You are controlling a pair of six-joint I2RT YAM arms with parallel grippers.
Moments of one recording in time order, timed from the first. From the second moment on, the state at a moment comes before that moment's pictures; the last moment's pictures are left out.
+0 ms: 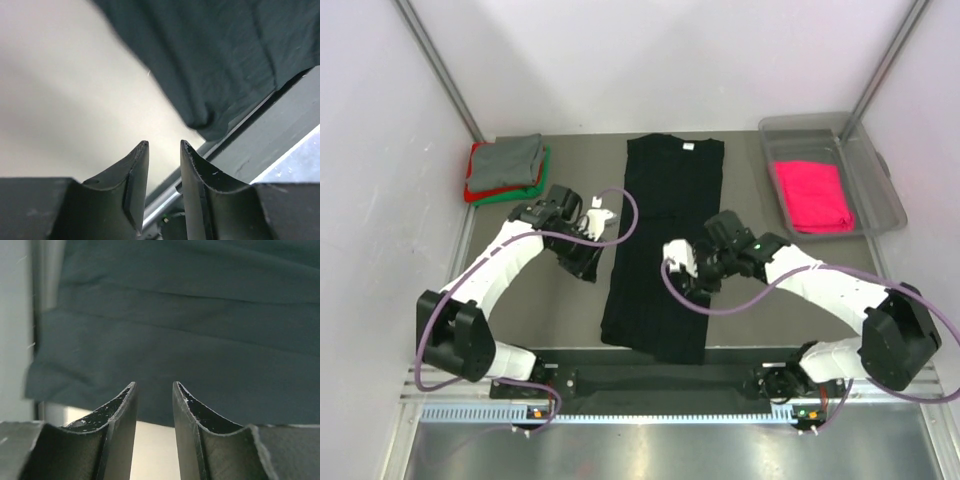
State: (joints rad) left arm -0.35 1.39 1.13 -1.01 0.40 0.29; right arm 0.68 1.32 0.91 -0.53 -0.57 -0.74
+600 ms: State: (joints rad) left arm 0.05 1.76 1.22 -0.98 0.51 0.24; right arm 1.23 1.60 0.97 -0.50 -0.41 -0.99
